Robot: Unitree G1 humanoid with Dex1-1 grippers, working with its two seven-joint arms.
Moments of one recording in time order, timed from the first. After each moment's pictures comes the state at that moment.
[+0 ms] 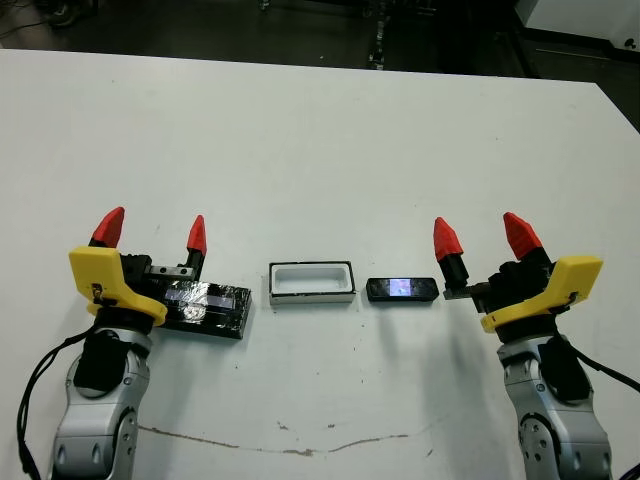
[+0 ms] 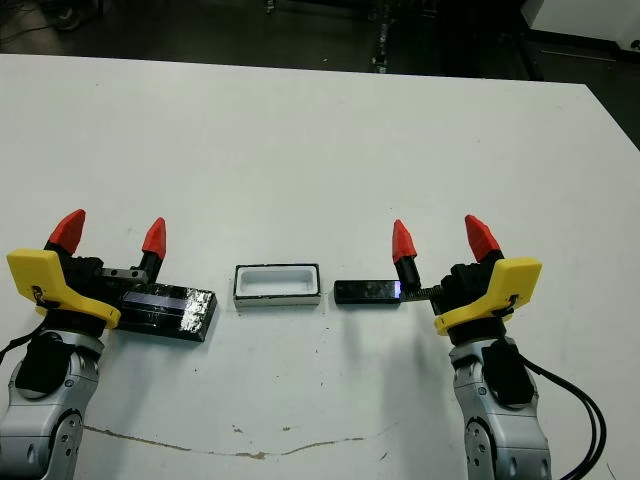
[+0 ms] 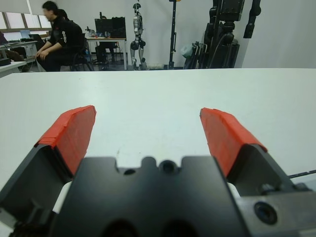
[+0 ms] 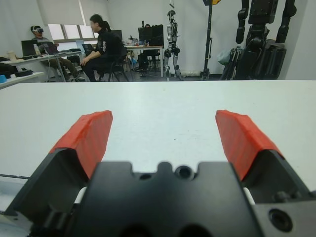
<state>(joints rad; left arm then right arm) 0.10 0.19 0.13 -0.35 -0.16 0.10 -0.11 0.09 -0.16 -0.08 -0.36 0.30 0.11 0.20</state>
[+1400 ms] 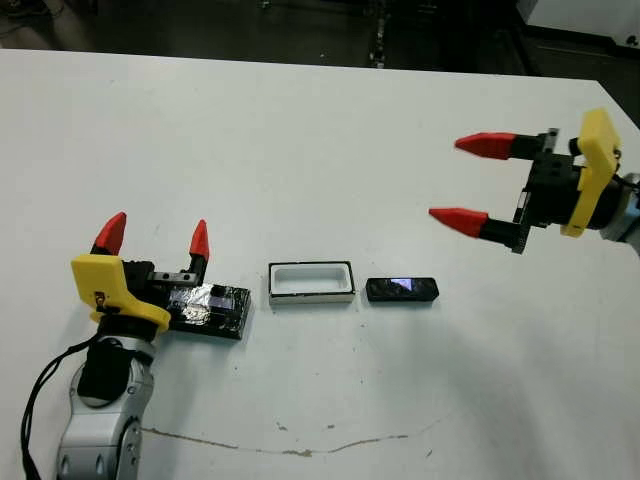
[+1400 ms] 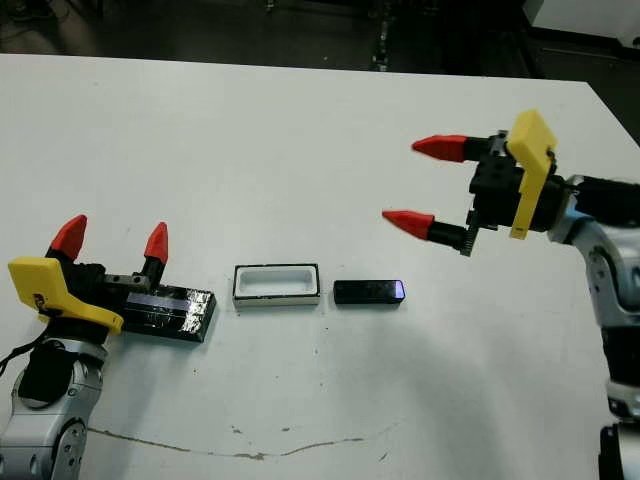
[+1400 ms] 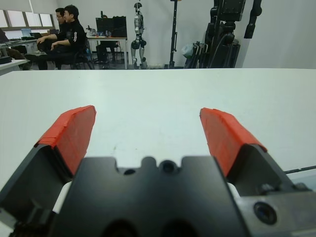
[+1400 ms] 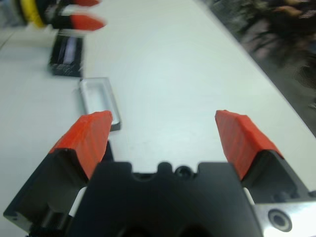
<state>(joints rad) 0.14 0.17 0.11 -0.39 -0.15 0.09 -0.09 -0.60 -0.80 0.08 0.12 0.35 0.24 1.26</state>
